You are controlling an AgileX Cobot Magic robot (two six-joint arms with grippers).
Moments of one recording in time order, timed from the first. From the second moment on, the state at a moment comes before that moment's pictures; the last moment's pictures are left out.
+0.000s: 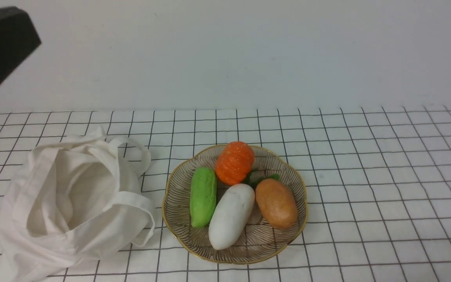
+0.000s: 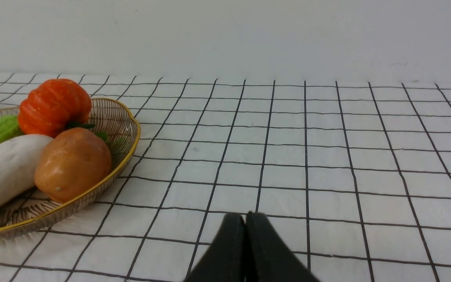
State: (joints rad) right arm 0.17 -0.01 0.03 -0.06 0.36 0.10; left arm -0.28 0.58 -0.80 -1.18 0.38 1.11
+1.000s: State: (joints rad) right arm 0.17 -0.01 0.03 -0.06 0.36 0.10; left arm -0.04 -0.01 0.02 -0.11 0.25 0.00
